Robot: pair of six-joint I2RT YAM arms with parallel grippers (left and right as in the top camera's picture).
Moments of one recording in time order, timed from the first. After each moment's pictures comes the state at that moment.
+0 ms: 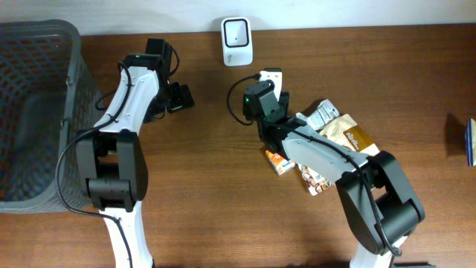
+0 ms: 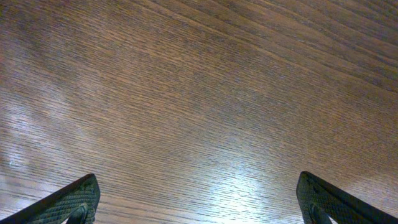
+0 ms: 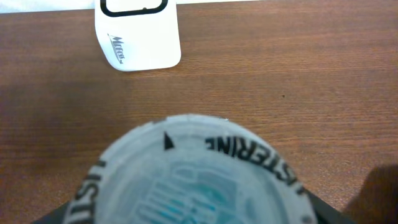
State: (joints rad) left arm -0.11 2.21 1.85 -1.09 -0.02 -0.44; right arm 0.54 1.91 1.19 0.02 0.43 0.39
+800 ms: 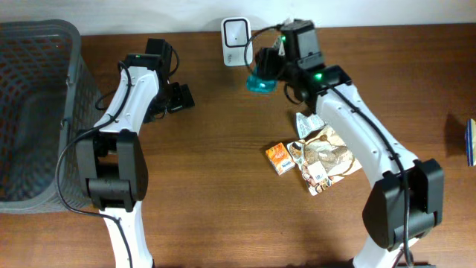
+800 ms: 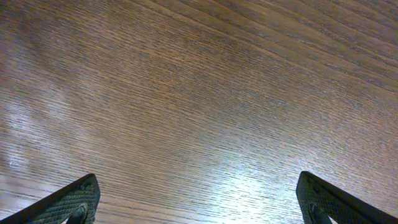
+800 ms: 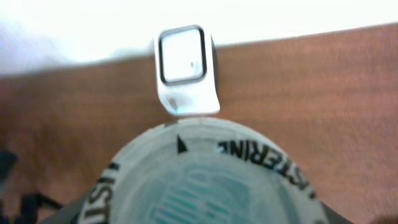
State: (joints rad) left arm -0.11 2.21 1.85 -1.09 -0.02 -0.44; right arm 0.34 1.88 1.62 -0.40 -0.01 0.41
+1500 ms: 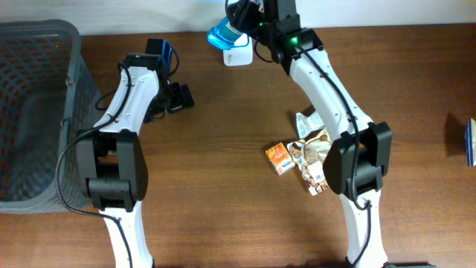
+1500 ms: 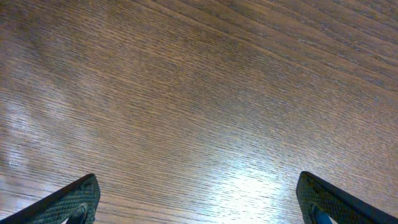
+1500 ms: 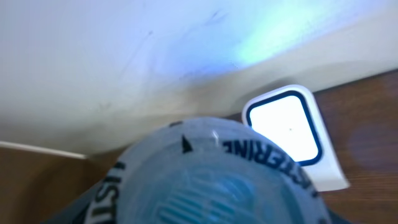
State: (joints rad) left arm -0.11 2.21 1.85 -1.09 -0.02 -0.44; right arm 0.34 2.33 2.26 -0.40 -0.17 0.80
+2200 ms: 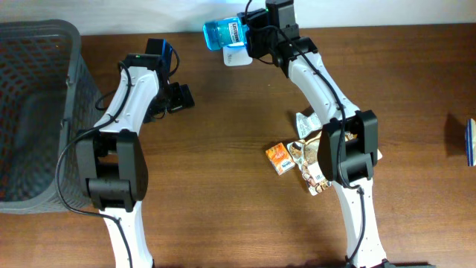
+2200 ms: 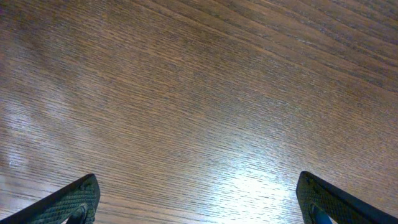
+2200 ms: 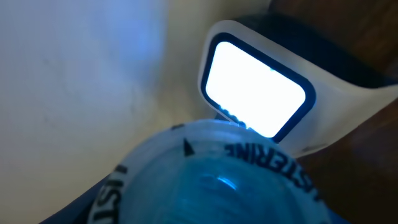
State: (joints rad) left arm -0.11 2.21 1.85 -1.09 -0.02 -0.44; right arm 0.29 2.49 2.27 -0.31 -0.28 1.56
